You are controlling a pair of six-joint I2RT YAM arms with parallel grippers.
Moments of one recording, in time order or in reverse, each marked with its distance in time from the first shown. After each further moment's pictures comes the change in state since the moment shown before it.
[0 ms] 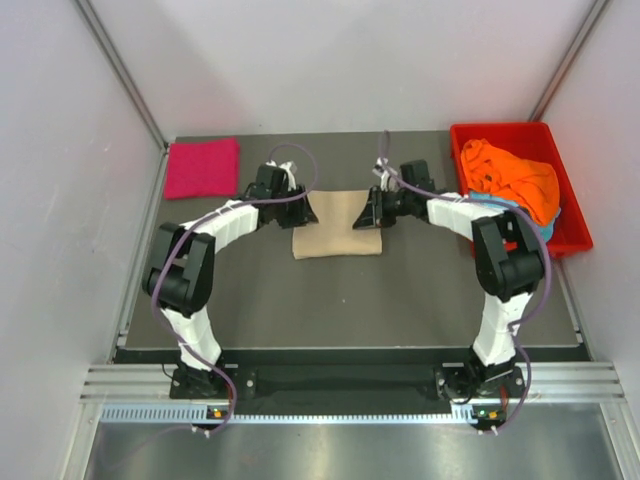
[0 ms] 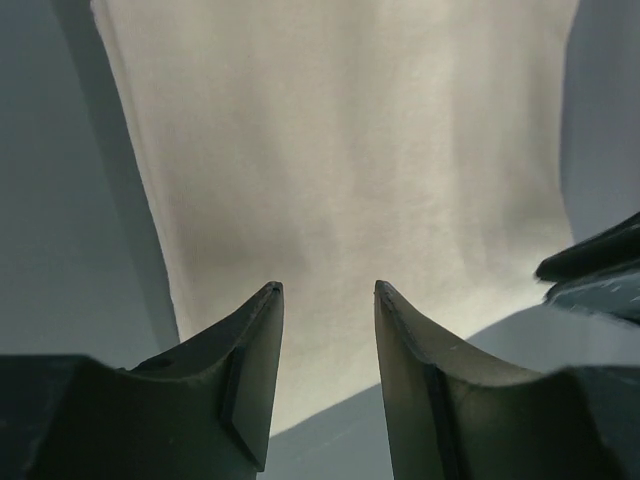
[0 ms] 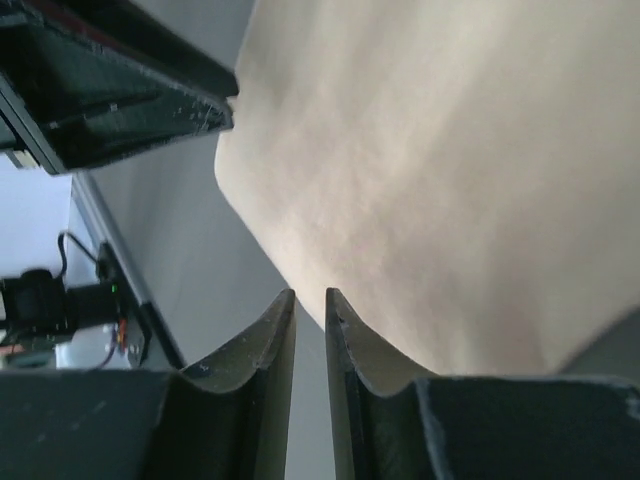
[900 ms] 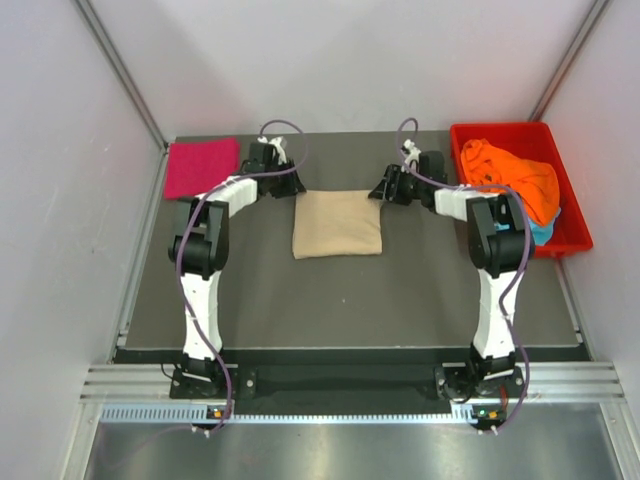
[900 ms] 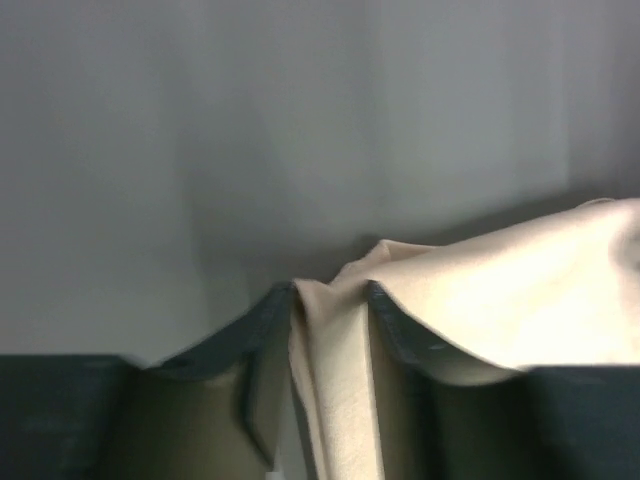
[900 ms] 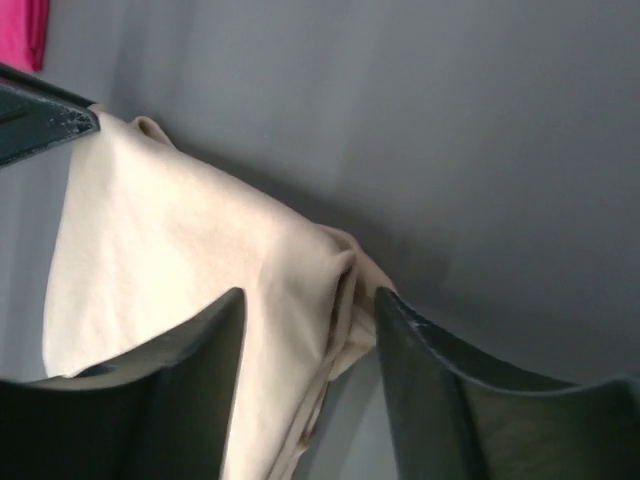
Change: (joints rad) left arm 0.140 0.384 0.385 0.070 0.031 0.102; right arm -0.126 0.276 0.147 0.288 0.192 0.034
